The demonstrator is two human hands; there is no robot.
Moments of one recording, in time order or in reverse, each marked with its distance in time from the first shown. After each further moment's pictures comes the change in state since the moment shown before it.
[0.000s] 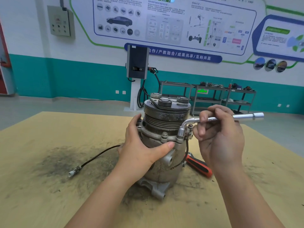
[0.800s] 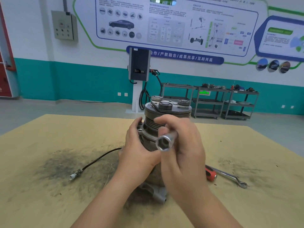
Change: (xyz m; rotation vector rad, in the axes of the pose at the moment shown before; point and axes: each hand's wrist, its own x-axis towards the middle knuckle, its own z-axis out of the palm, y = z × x) left_hand 0.002 -0.008 0.008 -0.019 0.039 0.025; right_hand -0.053 0.034 0.037 -0.997 -0.297 -0.719
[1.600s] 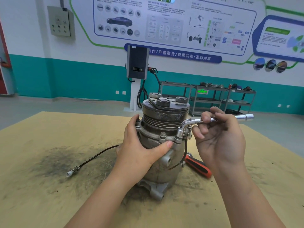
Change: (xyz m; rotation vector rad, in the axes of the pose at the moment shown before) left_hand -0.004 0.007 -0.005 0.073 0.012 -0.012; right_hand 0.034 0.043 -0.046 1.140 0.371 0.910
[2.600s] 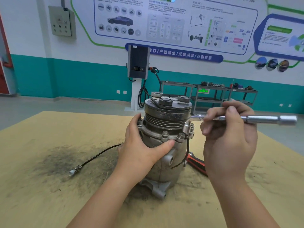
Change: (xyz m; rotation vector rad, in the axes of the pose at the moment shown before) left_hand 0.000 0.000 0.001 0.001 0.023 0.012; right_hand -0.024 0.005 0.016 -0.404 -0.061 -0.575
